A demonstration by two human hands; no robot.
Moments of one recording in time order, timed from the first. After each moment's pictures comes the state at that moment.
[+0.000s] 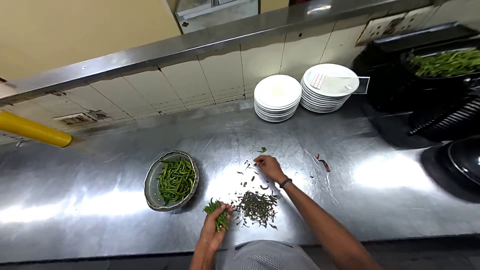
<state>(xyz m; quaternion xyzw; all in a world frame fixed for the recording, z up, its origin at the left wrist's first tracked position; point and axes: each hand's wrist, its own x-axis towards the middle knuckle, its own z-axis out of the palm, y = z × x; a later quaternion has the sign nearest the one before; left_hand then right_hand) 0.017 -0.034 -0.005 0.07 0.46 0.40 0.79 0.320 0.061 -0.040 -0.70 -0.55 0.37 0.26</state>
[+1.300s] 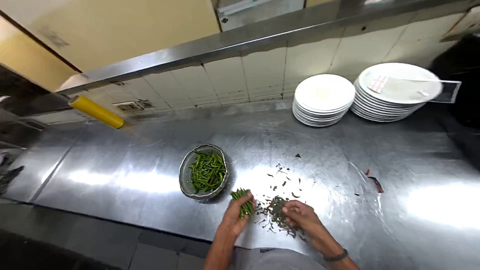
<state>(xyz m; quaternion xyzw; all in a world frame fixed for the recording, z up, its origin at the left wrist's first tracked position) 0.011 0.005 0.033 0.10 0.48 0.40 0.77 0.247 -0.070 -0.021 -0.58 -0.26 0.65 0.41</state>
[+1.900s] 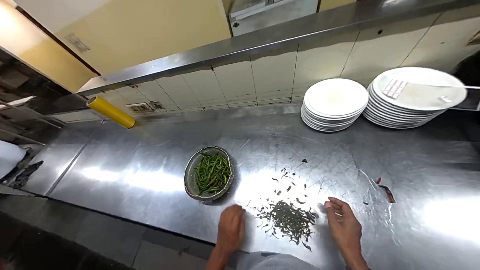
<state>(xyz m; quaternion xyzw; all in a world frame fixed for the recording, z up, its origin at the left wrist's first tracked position) -0.047 -0.044 -0.049 0.82 0.52 0.25 0.06 0.313 -0.086 -0.046 -0.77 -0.40 0.22 0.44</state>
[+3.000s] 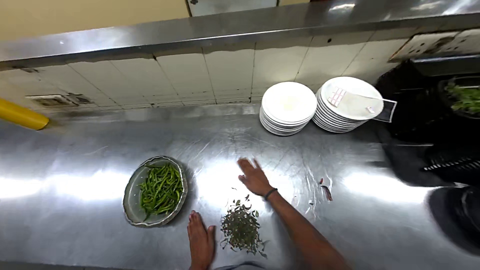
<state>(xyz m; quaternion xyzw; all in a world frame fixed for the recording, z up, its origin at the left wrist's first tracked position) 0.007 -0.036 -0.130 0.72 0.66 0.17 0.13 0.316 0.117 -0.121 -0.60 -0.77 0.15 0.14</state>
